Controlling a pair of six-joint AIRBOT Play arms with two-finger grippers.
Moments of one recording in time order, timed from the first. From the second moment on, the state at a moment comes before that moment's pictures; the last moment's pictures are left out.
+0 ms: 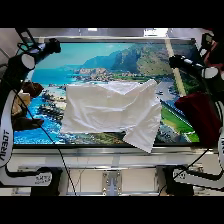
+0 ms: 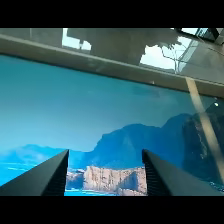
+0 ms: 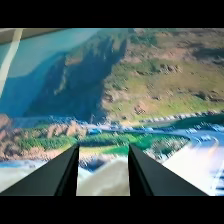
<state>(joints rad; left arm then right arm) 0.00 -1.41 1.53 1.34 -0.41 -1.50 -0.23 -1.32 1.28 -0.90 0.61 1.11</state>
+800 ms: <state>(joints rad) 0.11 -0.92 0.82 1.23 -0.72 -1.61 -0.45 -1.19 0.53 -0.75 1.00 1.14</state>
